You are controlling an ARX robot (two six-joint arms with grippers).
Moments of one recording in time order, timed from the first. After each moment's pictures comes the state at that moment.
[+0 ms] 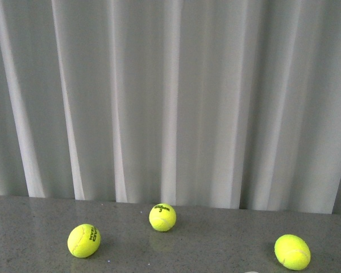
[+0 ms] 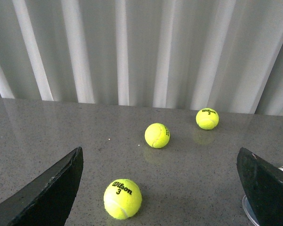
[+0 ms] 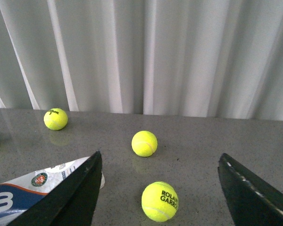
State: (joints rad) left arm 0.00 0.00 0.02 0.00 0.00 0.00; right arm 0.00 0.00 0.00 0.00 0.00 0.00
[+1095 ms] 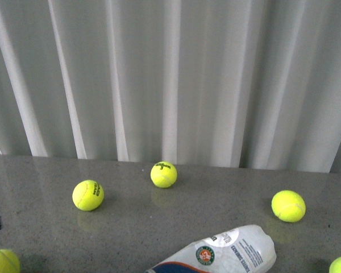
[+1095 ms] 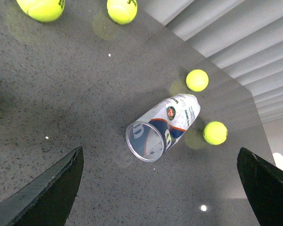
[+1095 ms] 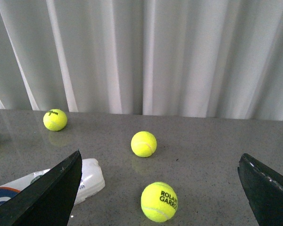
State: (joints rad) left arm 0.13 1.10 0.28 0.35 0.66 -0.42; right arm 0.00 0.00 0.00 0.00 0.00 0.00
